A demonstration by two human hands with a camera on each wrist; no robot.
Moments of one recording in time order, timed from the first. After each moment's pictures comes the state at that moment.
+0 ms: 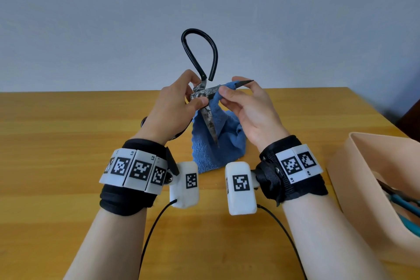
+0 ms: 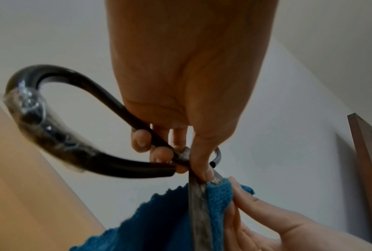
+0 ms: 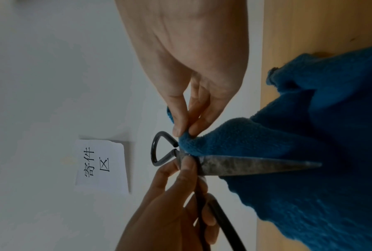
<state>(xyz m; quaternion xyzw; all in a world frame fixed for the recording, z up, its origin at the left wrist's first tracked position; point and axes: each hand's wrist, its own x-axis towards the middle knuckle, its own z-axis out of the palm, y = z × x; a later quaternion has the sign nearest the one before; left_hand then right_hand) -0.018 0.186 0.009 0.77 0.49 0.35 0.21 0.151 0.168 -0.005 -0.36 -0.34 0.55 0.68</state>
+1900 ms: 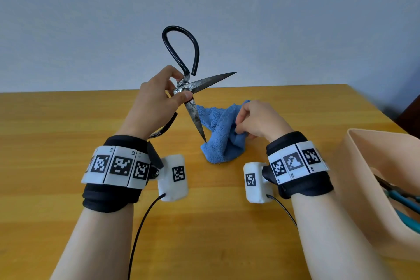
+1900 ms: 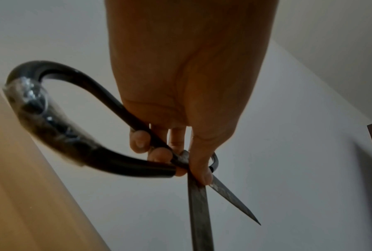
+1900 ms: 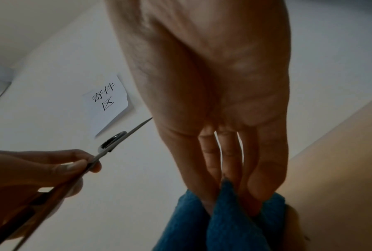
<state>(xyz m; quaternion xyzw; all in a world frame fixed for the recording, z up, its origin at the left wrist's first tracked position) -0.039 0.187 0.014 0.73 0.53 0.38 0.23 0.183 0.173 -0.020 -0.72 -0.61 0.25 0.22</state>
